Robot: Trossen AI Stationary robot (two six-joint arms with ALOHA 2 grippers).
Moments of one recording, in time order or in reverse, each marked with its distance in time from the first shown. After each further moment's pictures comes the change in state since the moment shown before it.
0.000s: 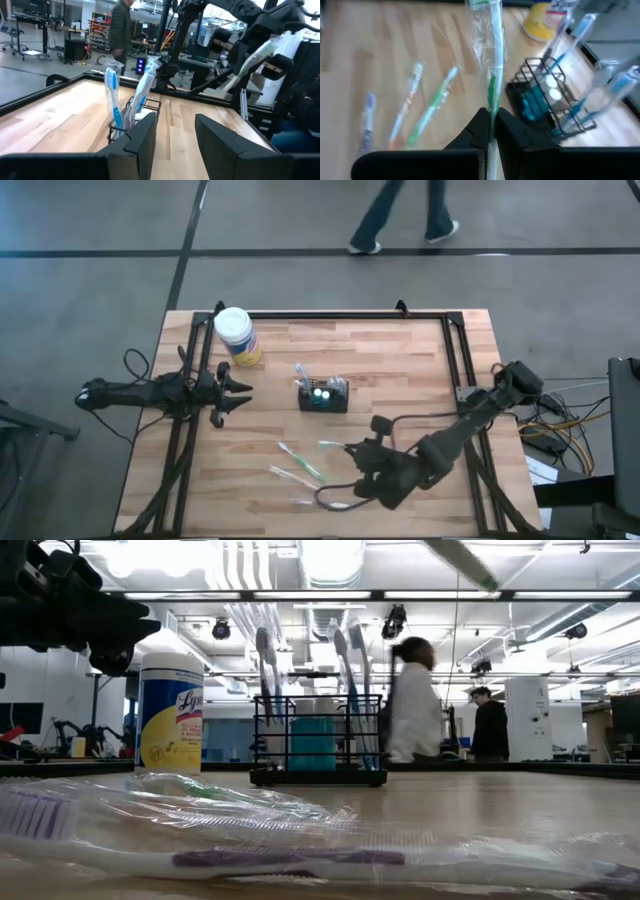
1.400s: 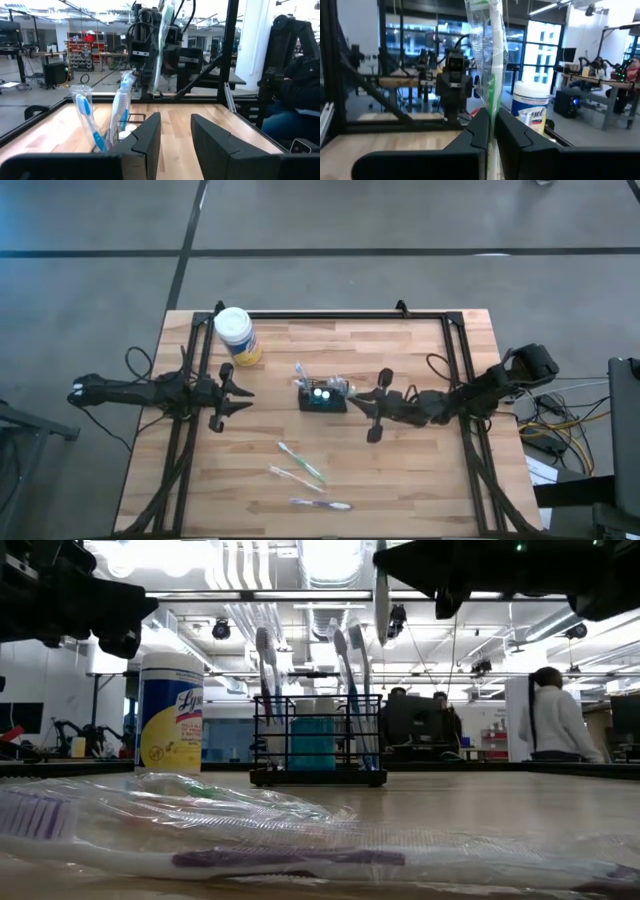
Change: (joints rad) left arm 0.000 0.139 0.000 0.185 0.122 0.165; right arm -0.353 -0.224 -0.969 1.908 -0.317 -0.729
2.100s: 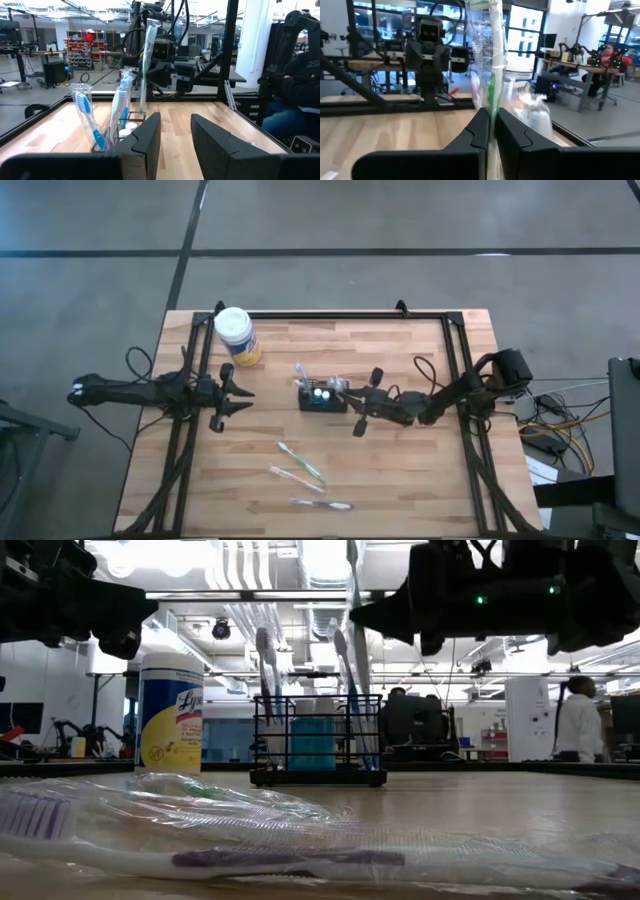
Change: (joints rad) left arm 0.000 0.003 0.000 -0.007 0.000 0.005; right arm -0.070 0.210 0.037 0.096 0.041 0.014
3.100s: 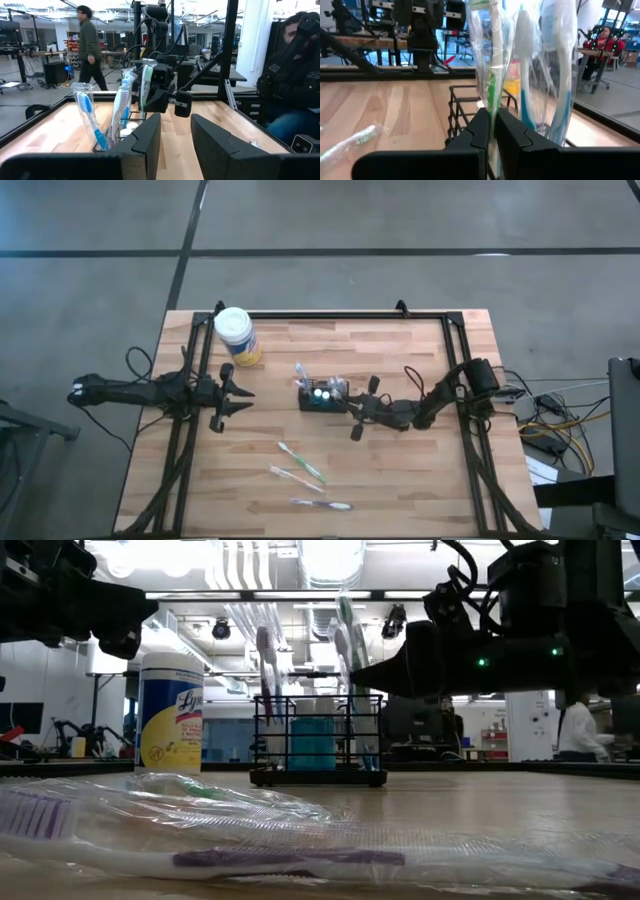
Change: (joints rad) left arm 0.000 0.000 0.000 -0.002 0.000 0.008; right arm 0.003 0.258 -0.022 0.183 0.040 0.043
